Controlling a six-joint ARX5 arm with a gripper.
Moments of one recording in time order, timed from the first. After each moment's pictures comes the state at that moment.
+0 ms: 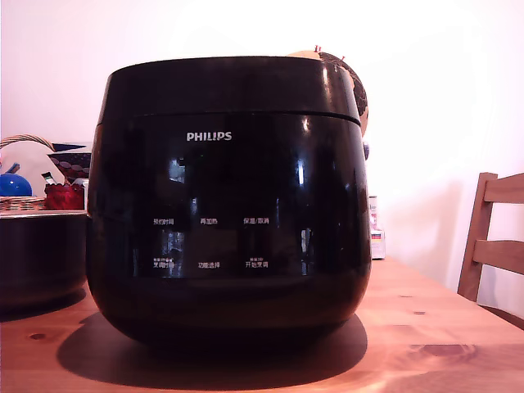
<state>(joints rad) 0.00 0.00 0.01 -0.01 0.00 0.00</state>
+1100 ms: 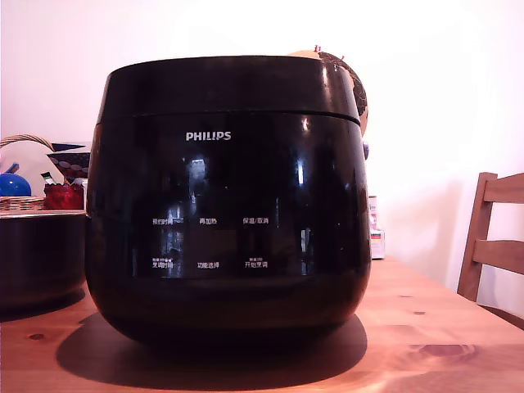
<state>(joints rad) -0.04 0.33 0.45 -0.08 0.92 -0.41</state>
